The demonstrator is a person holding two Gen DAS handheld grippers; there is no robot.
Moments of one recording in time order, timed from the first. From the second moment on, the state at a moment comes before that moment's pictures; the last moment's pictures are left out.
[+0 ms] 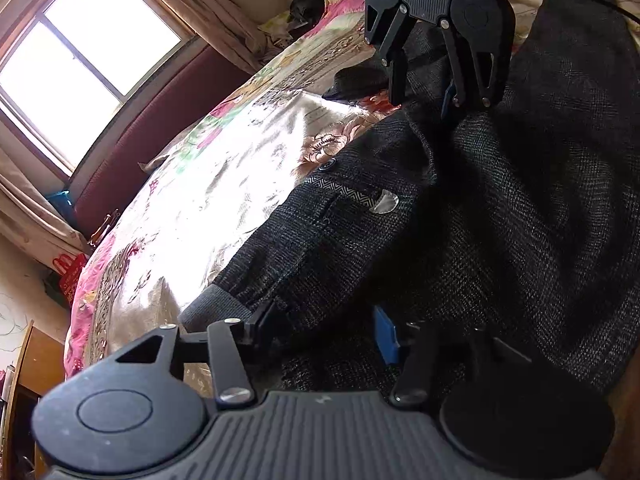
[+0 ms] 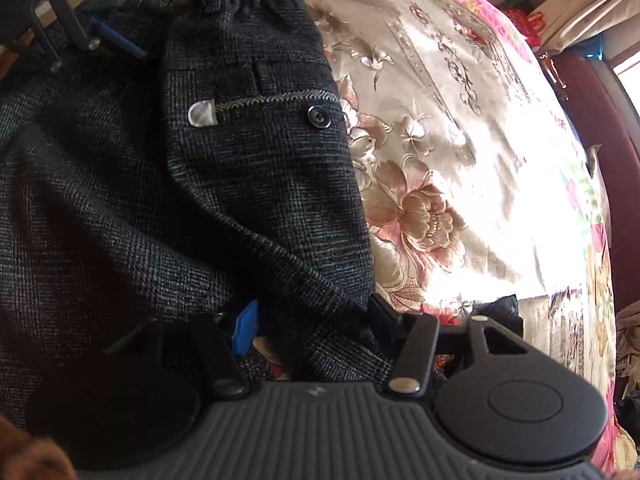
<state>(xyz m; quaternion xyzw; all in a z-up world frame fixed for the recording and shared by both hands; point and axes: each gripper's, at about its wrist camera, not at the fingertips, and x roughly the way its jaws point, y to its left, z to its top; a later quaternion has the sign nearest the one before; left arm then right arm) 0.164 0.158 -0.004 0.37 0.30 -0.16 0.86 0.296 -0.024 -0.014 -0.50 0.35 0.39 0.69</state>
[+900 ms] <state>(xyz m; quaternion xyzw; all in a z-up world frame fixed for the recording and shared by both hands) 0.134 0.183 0.060 0.33 0.24 -0.05 0.91 0.197 -0.056 0.107 -0.29 0.35 0.36 0.81</state>
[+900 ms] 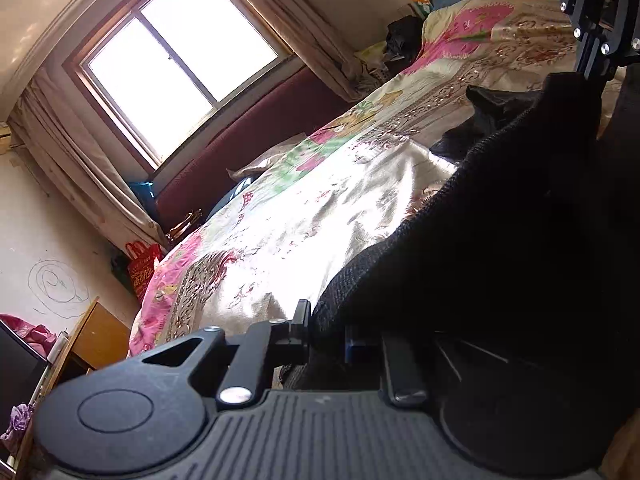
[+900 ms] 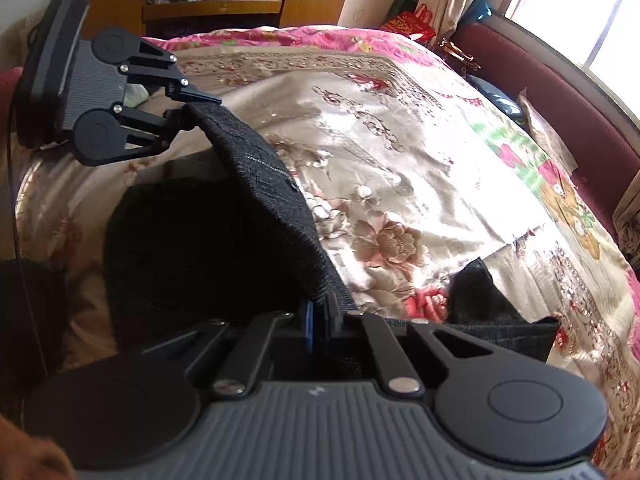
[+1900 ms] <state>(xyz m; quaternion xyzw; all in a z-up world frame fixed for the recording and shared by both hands) 0.061 0.202 0.001 0.29 0.33 -0.02 0.90 0.124 -0.052 0.017 -0.20 0.44 0.32 0.82</state>
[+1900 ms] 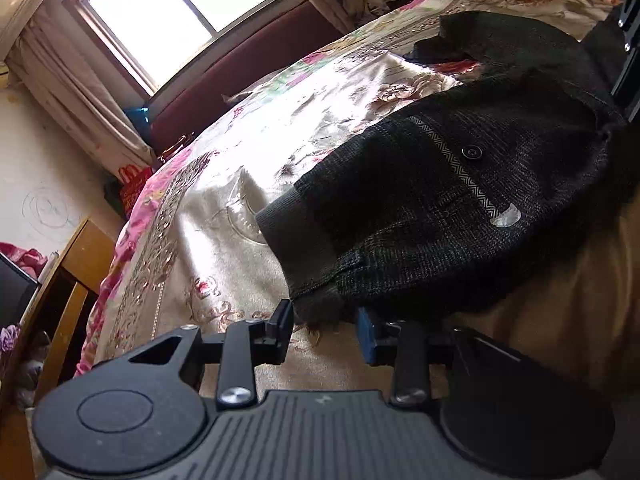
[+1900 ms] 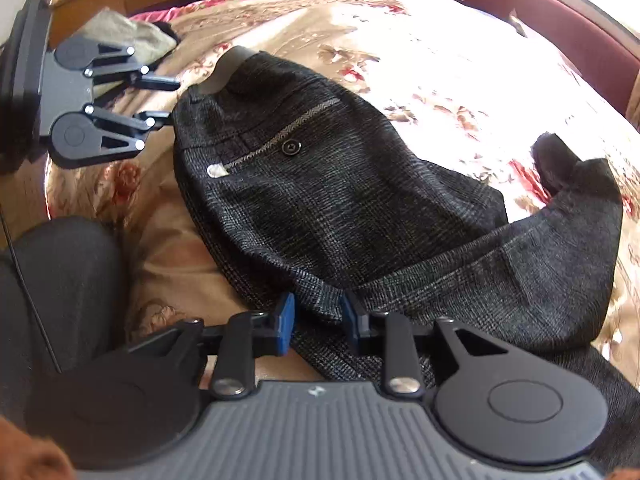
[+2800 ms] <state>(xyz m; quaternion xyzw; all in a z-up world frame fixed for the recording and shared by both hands) 0.156 -0.003 -0.015 0.10 0.33 -0.23 0.91 0.459 -0.121 0.004 -0.18 0.43 -0.03 0.88</state>
